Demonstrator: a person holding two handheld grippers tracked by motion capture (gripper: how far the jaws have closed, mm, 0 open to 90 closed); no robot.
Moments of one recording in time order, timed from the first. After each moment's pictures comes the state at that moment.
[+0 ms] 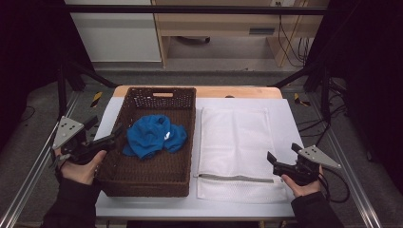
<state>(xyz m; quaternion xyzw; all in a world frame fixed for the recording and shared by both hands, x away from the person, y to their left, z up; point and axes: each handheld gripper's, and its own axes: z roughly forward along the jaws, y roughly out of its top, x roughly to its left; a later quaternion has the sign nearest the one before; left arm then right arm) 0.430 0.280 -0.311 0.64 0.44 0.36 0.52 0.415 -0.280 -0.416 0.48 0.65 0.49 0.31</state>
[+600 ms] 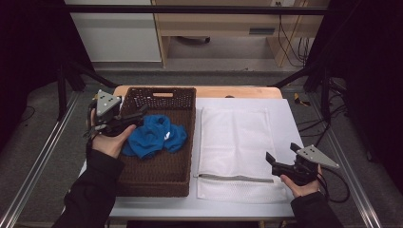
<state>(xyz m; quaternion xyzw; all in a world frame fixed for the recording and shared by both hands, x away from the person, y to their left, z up) 0.491 0.225 -0.300 0.67 0.44 0.36 0.47 0.415 -0.277 -0.416 0.48 0.66 0.49 0.31</state>
